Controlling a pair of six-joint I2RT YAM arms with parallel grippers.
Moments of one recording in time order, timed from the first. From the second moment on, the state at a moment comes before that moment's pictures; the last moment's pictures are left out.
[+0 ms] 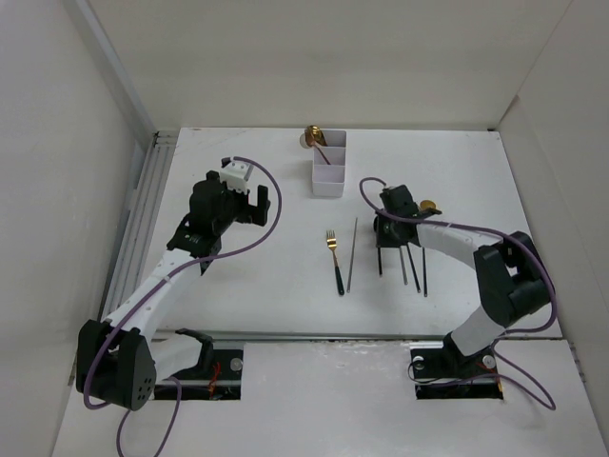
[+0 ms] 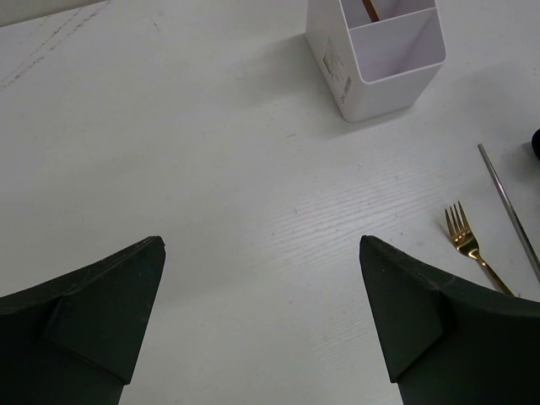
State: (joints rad) left arm -0.31 1.12 0.76 0.03 0.09 0.01; right arm 0.43 1.61 0.92 -0.34 0.08 0.43
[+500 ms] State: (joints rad) left arm -0.30 1.26 0.78 0.06 0.08 0.02; right arm 0.40 1.50 1.13 0.05 -0.07 0.10
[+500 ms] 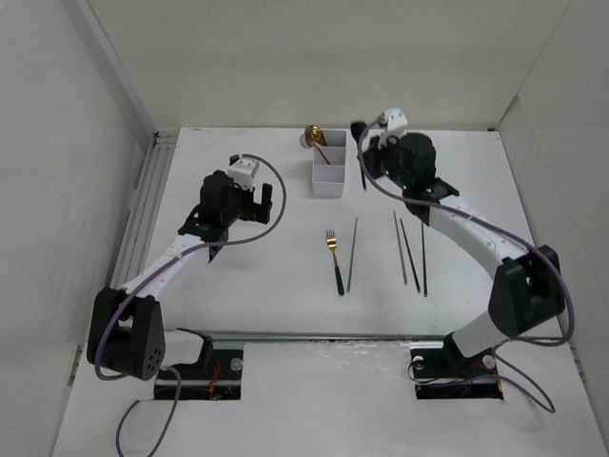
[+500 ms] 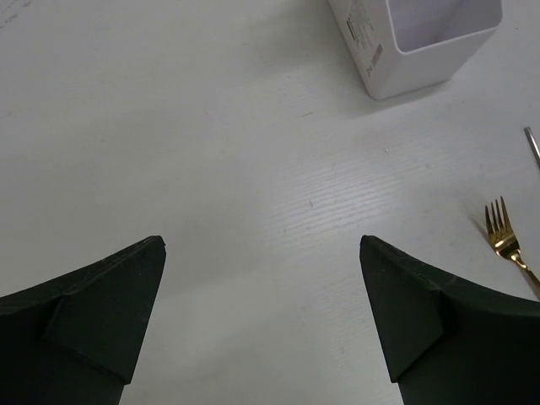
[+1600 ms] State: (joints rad) left arm -0.25 1.54 1.00 0.11 0.03 0.01; right arm 0.28 2.38 1.75 1.00 -0.64 0.08
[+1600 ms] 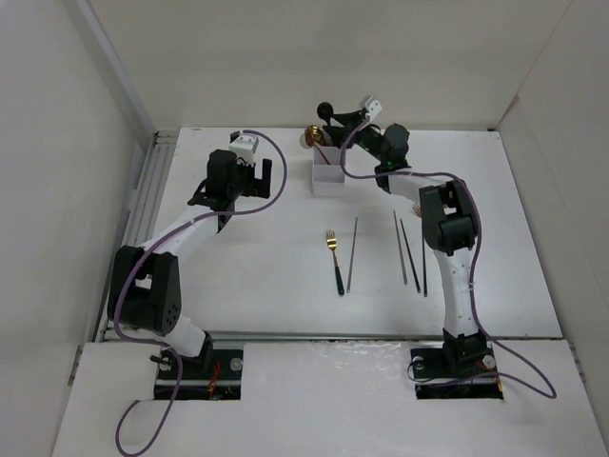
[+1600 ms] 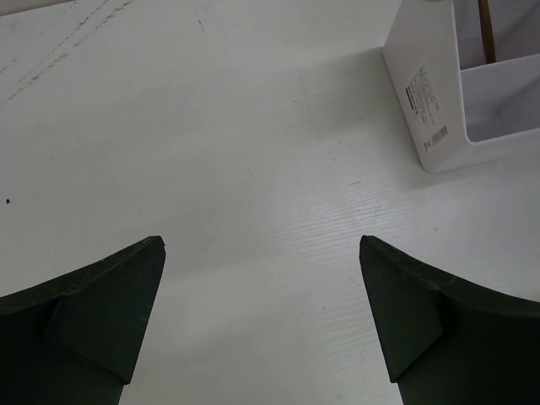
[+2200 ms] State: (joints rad) left arm -0.25 1.42 0.93 0.16 0.08 0.01; right arm 0.28 1.91 1.52 0.76 -0.62 0.08
